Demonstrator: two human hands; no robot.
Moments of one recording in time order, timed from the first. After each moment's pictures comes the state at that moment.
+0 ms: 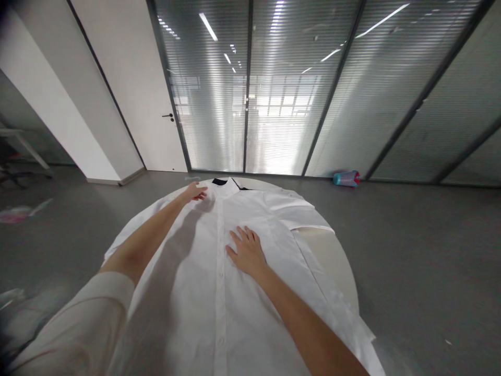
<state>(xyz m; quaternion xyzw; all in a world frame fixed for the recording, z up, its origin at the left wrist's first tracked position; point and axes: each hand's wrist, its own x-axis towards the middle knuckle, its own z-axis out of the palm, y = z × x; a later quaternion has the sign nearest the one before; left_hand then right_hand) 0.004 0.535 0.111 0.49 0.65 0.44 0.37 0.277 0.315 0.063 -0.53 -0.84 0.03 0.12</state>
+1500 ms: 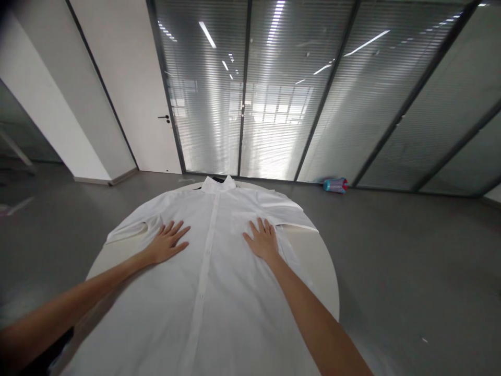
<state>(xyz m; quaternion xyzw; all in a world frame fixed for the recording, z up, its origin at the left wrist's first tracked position) -0.033 0.331 0.039 0.80 0.59 0.07 0.01 0.351 0.361 0.043 -0.64 -0.76 -0.03 0.07</state>
